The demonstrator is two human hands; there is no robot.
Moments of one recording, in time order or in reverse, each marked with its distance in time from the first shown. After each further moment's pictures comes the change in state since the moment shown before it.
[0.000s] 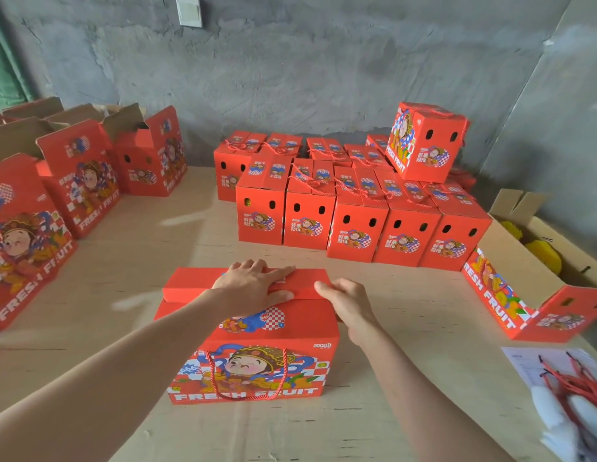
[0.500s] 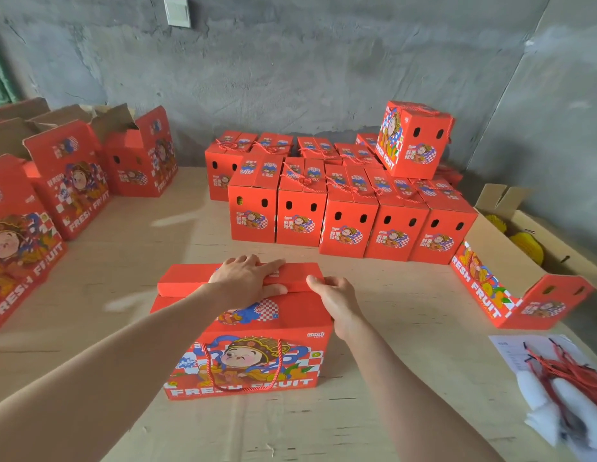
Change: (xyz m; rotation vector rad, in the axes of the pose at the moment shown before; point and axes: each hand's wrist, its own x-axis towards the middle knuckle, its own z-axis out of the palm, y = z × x) left_hand 0.002 0.004 -0.007 0.021 -0.074 -0.046; right_hand -0.011 -0.002 0.010 0.156 0.056 0.110
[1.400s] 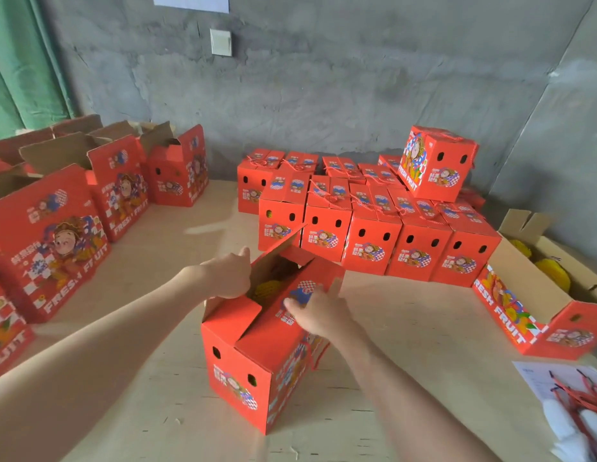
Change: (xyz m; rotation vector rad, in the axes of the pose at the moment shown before) left_hand -0.076 -0.035 -0.066 -0.211 -0.105 -0.298; right_hand -0.026 -0.014 0.057 -1.096 -0.134 -0.252
